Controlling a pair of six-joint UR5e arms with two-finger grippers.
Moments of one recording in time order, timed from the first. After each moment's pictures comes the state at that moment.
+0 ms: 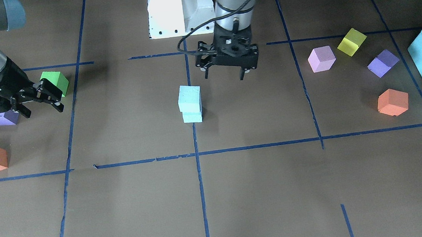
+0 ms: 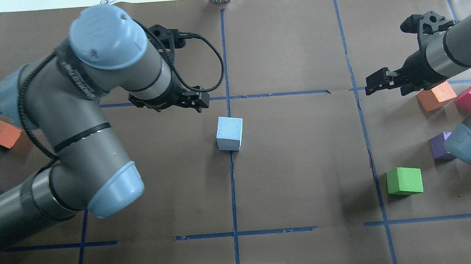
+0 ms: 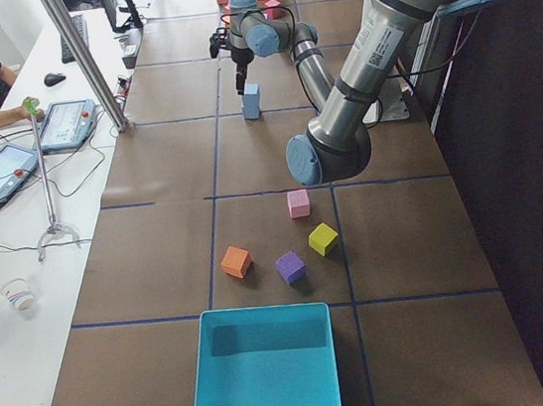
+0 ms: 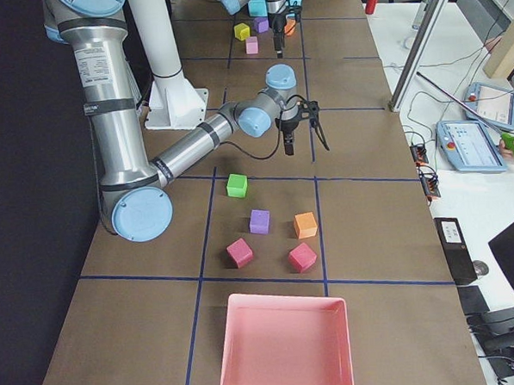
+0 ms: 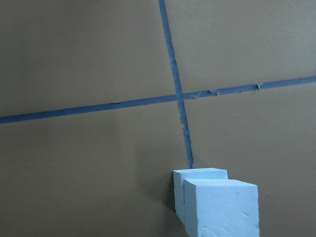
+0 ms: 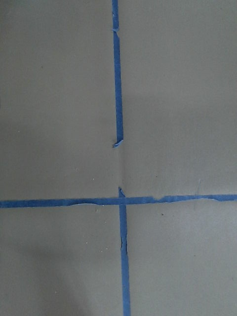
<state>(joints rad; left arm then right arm) -0.70 -2.25 -1.91 -1.40 -1.96 -0.99 0.96 -1.44 1.98 -1.36 2.14 0.92</state>
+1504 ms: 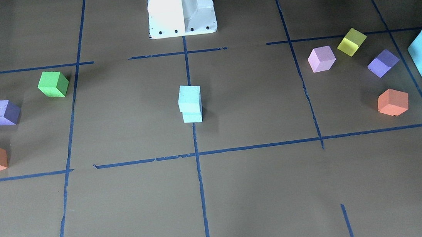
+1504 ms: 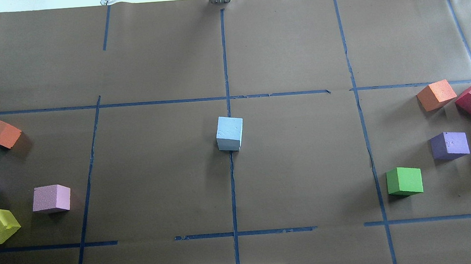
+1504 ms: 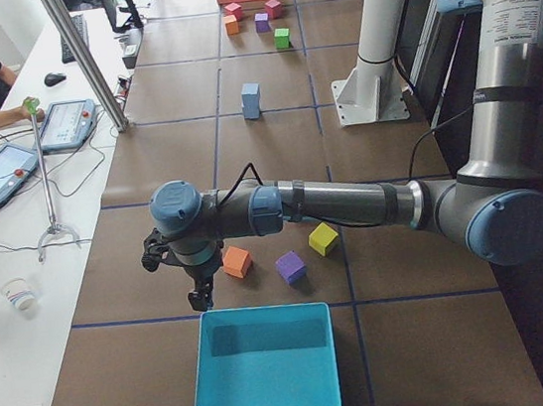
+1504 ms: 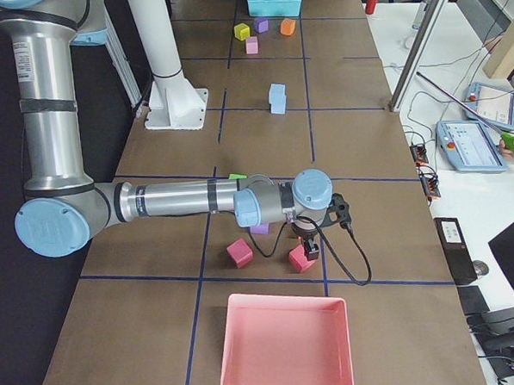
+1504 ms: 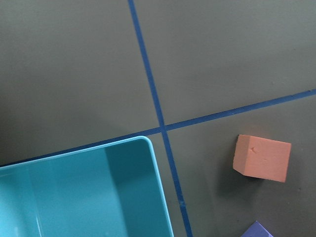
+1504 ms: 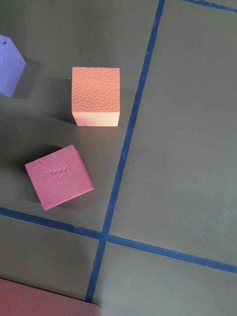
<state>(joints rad) -1.60 -1.69 -1.59 -1.44 -2.37 0.19 1.50 -1.56 1.62 -1.48 2.46 -0.09</state>
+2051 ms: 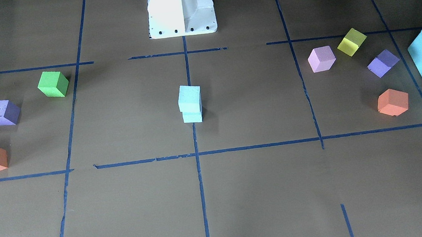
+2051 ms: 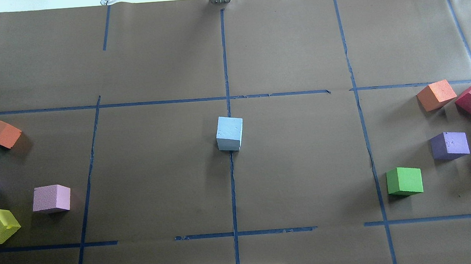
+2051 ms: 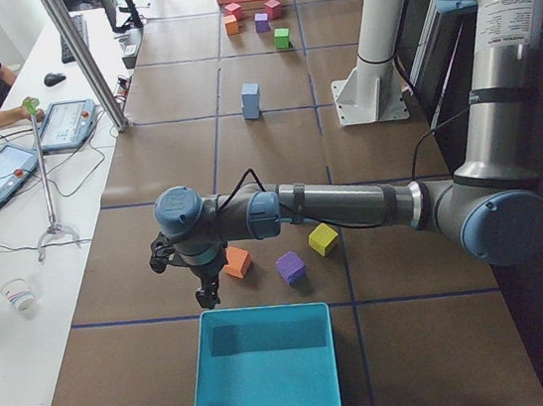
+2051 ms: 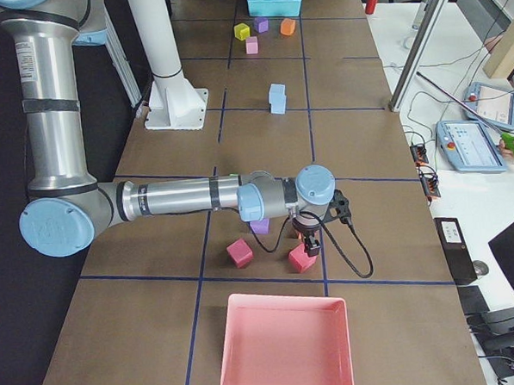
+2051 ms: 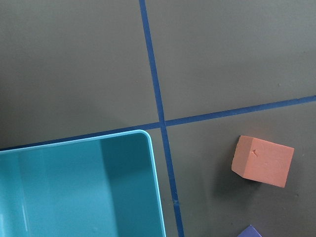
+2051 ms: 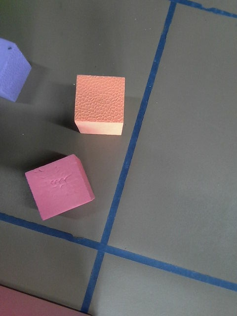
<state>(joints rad) -1.56 -1.67 -1.58 -1.47 -2.38 0.17 1.48 -1.56 1.64 -1.51 2.45 -0.12</state>
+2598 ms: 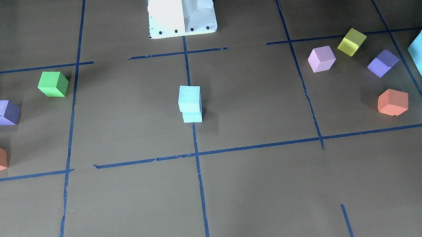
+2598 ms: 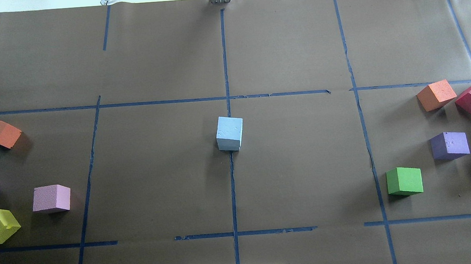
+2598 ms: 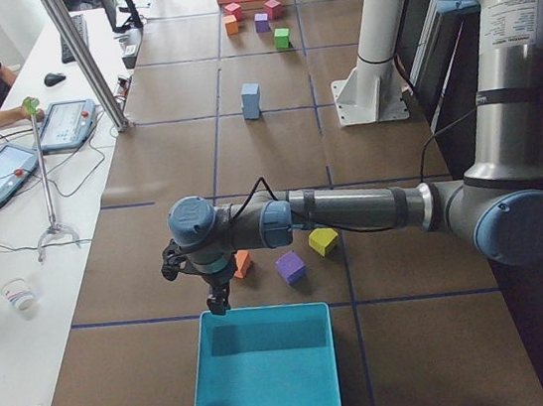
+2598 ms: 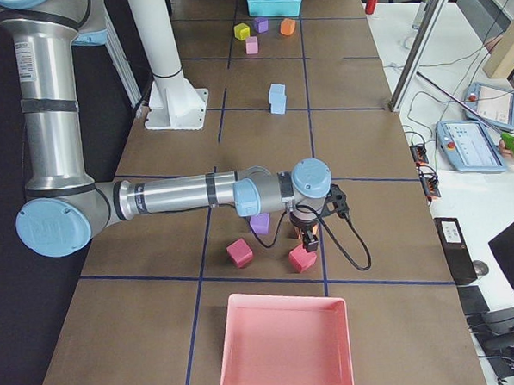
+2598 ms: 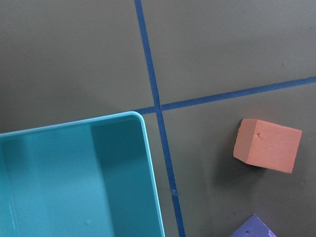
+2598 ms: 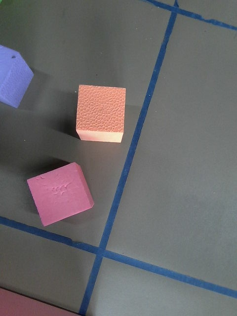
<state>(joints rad) -1.56 -1.62 -1.59 -1.52 -2.38 0.17 1.48 -1.57 1.67 -1.53 2.44 -0.12</state>
